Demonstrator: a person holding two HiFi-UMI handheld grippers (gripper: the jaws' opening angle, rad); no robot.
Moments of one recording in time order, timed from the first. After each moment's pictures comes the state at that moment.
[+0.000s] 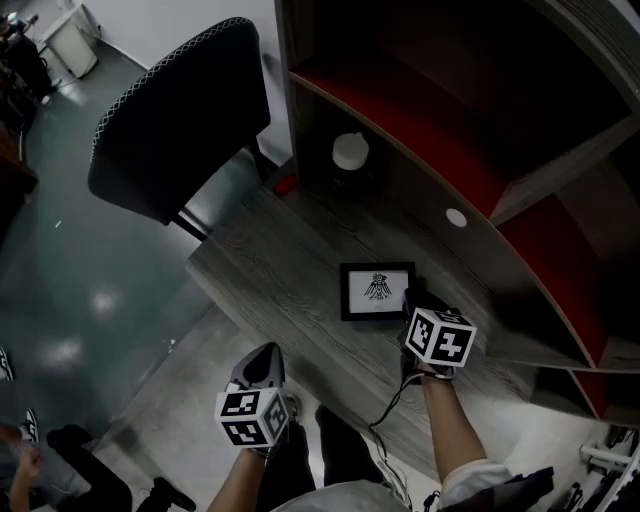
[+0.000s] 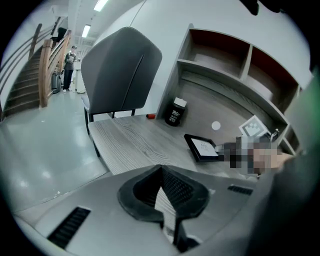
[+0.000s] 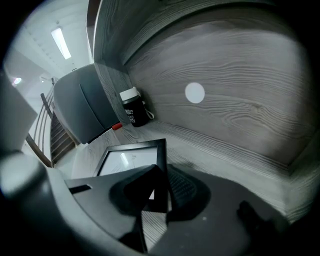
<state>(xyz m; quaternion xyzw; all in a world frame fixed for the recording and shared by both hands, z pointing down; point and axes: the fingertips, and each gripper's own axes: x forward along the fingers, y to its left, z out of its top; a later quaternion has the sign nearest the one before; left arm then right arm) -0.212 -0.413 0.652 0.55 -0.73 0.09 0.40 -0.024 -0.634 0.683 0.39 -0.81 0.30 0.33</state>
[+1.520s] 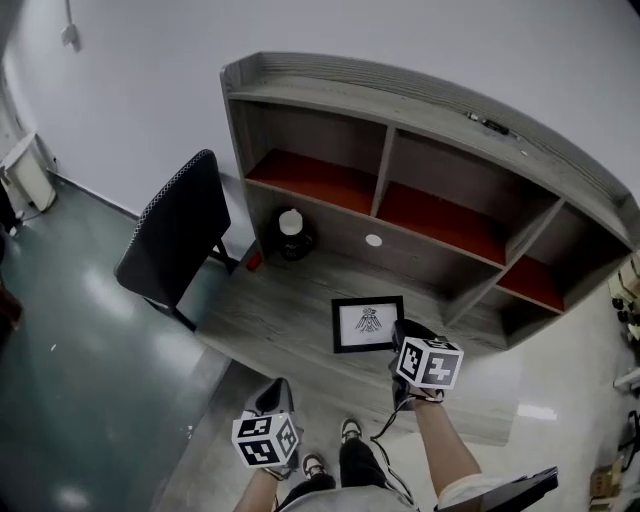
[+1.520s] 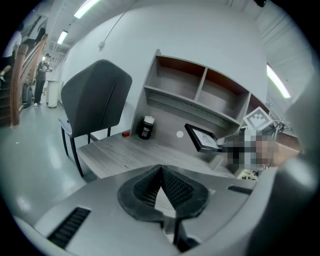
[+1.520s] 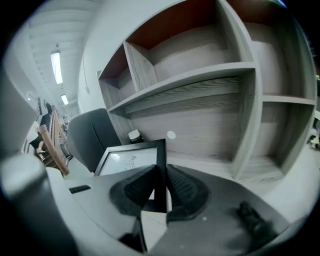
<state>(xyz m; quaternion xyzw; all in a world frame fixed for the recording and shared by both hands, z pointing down) -0.178 -0.358 0.559 0.68 -0.66 0.08 0.31 0.051 -0.513 0.532 0.53 -0.78 0.28 0.18</state>
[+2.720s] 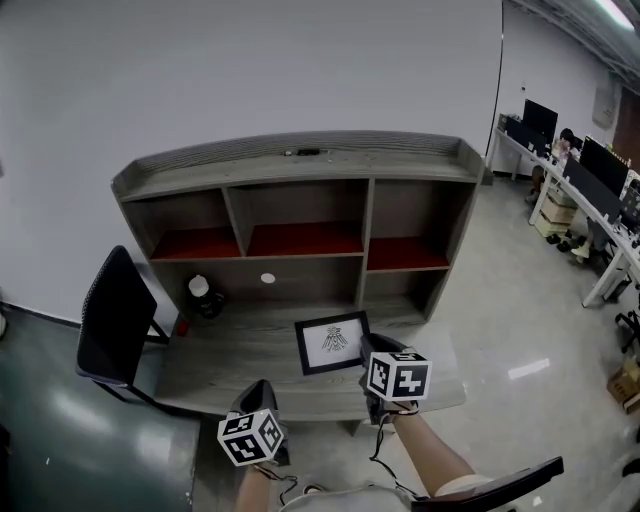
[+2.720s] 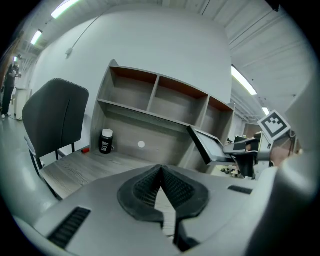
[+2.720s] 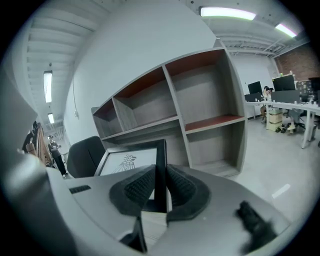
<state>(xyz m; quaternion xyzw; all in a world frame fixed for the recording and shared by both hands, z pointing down) -0.046 -0.368 0.478 0.79 -0.57 0.08 0.23 0.192 -0.401 0.447 0.63 -0.73 0.26 0.07</state>
